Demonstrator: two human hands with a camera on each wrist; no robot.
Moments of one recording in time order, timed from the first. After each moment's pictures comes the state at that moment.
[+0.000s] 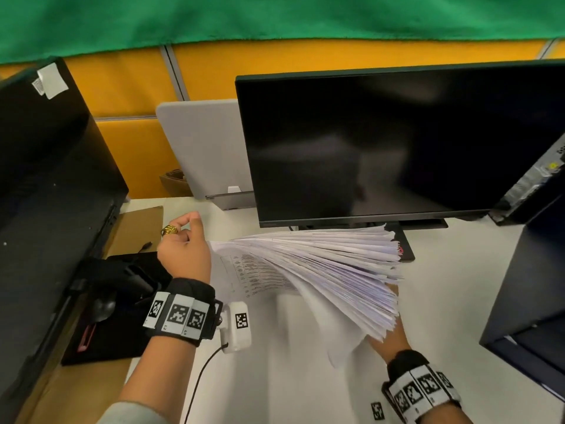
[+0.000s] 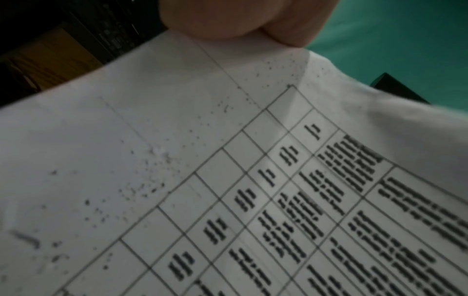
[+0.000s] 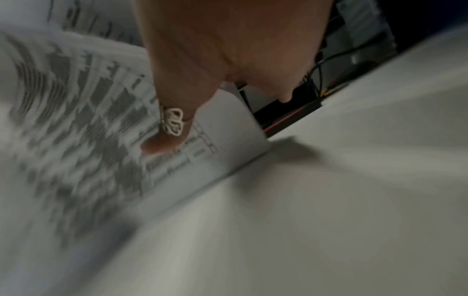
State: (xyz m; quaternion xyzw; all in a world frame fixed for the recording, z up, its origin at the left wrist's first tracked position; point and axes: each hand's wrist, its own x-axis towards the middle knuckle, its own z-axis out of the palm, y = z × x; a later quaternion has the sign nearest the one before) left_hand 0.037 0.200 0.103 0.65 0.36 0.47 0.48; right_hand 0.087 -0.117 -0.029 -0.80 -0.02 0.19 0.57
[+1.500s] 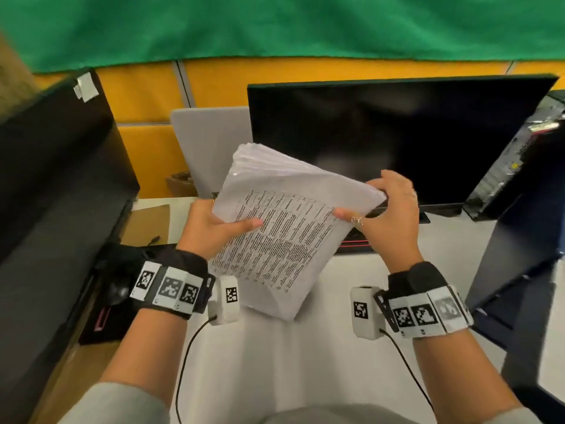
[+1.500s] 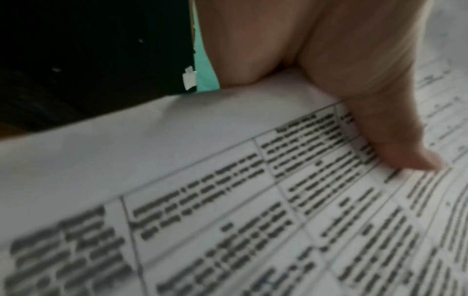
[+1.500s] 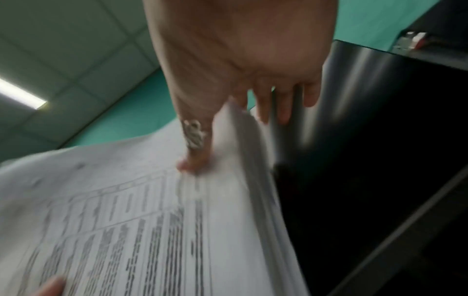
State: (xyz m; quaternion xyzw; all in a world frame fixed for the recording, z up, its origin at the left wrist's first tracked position) left_hand -0.007 0.174 0.185 0.80 0.13 0.14 0.57; right_hand 0.103 -0.070 0.170 -0.87 -0.15 -0.17 0.44
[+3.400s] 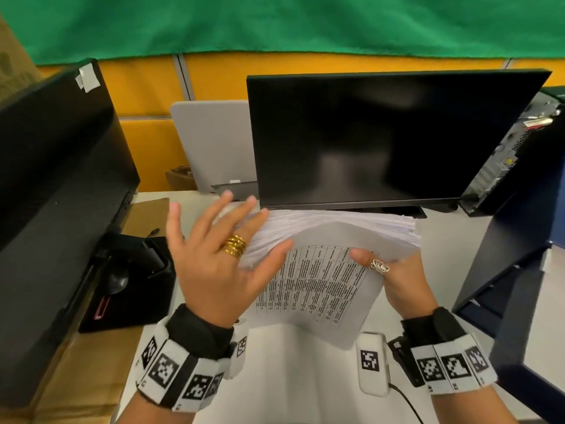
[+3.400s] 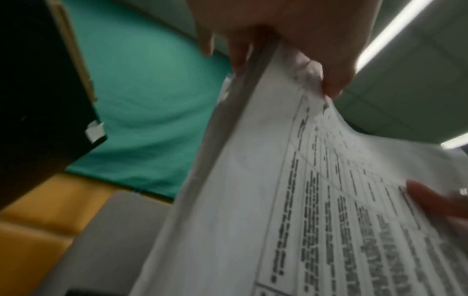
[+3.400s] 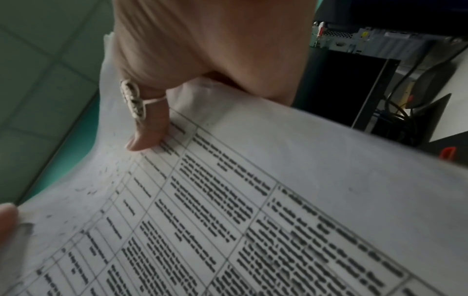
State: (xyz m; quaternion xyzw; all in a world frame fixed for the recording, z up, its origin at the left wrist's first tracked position) left_hand -0.069 0.106 0.184 0.86 -0.02 0.51 0.05; right_hand 0.038 -0.108 0.141 -0.63 -0.20 0.08 0.75
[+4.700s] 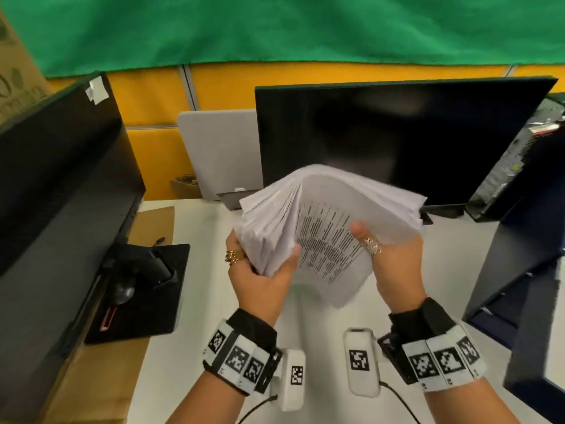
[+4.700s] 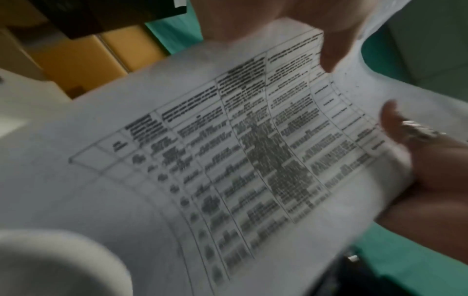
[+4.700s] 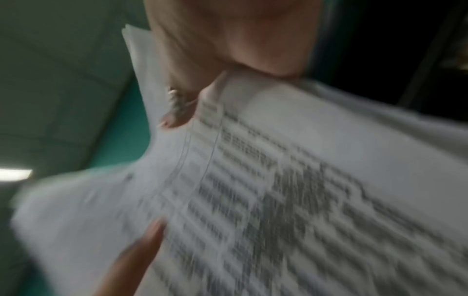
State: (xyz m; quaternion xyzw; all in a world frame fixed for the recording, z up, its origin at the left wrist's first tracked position) left_hand -0.041 0.080 0.134 0.63 0.18 0.37 0.67; right_hand 0.042 -0.069 0.160 -0.58 -0.19 -0.03 0.79
